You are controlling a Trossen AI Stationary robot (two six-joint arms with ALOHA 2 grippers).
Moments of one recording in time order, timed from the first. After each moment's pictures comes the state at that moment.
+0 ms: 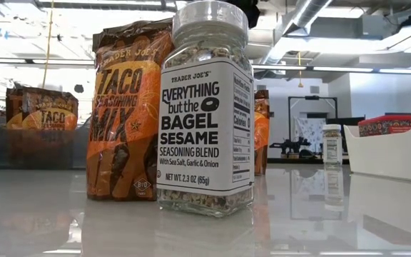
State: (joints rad) left arm -0.02 1.16 1.27 -0.31 -0.19 -0.28; right arm 0.05 1.46 1.27 -0.23 -0.04 0.12
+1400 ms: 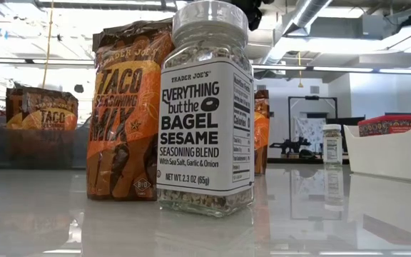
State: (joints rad) left arm 0.01 1.65 1.94 -1.01 0.11 -0.18; right arm 0.04 1.46 1.27 -0.28 -0.05 0.10
